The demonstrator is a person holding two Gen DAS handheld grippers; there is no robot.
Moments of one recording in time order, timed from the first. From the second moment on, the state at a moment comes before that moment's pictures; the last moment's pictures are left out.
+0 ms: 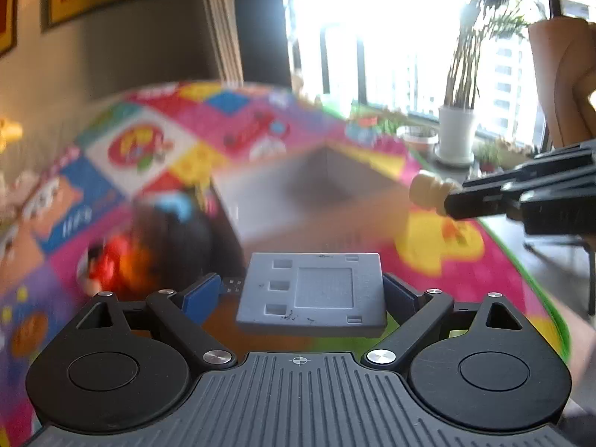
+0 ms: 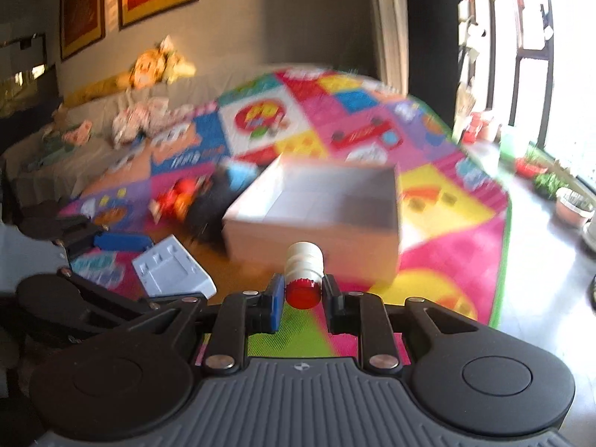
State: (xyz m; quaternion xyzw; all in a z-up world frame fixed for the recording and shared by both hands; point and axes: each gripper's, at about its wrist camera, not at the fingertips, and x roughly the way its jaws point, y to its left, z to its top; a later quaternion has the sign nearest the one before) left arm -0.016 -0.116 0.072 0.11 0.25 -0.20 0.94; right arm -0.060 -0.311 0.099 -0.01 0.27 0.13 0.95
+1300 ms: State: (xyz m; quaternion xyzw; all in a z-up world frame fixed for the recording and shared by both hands) left arm 0.009 0.066 0.008 -0.06 0.34 0.03 0.94; right arm 0.119 -0.080 0.030 -0.30 0.28 0.19 0.89
